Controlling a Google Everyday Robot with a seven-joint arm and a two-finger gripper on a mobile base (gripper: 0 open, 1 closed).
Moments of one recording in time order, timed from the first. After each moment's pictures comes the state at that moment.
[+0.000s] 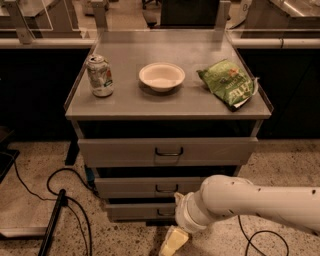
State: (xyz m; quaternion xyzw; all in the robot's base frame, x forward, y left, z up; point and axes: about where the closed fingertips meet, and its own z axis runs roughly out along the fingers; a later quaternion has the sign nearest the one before) arm 0.394 -0.037 0.555 -0.57 0.78 0.17 0.19
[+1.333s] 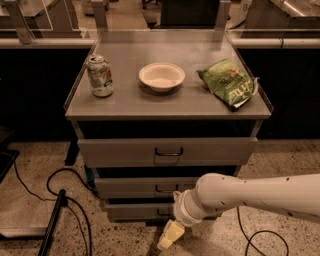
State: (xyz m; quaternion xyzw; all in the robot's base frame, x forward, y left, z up) arm 0.427 -0.032 0.508 -0.56 0.78 0.18 0.19
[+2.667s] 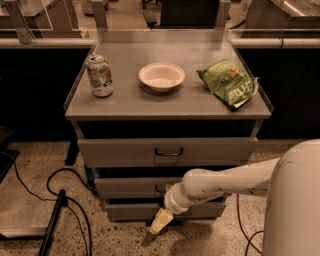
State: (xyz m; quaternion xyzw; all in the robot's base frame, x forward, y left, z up) arm 0.496 -0.009 0.434 -0.55 0.79 0.18 0.20
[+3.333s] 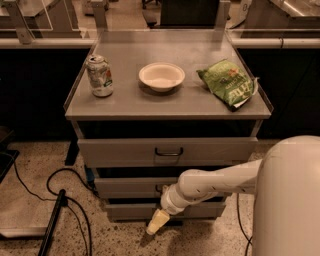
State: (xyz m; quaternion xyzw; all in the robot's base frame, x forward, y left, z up) arm 0.500 0.007 0.416 -0.55 0.79 0.19 0.20
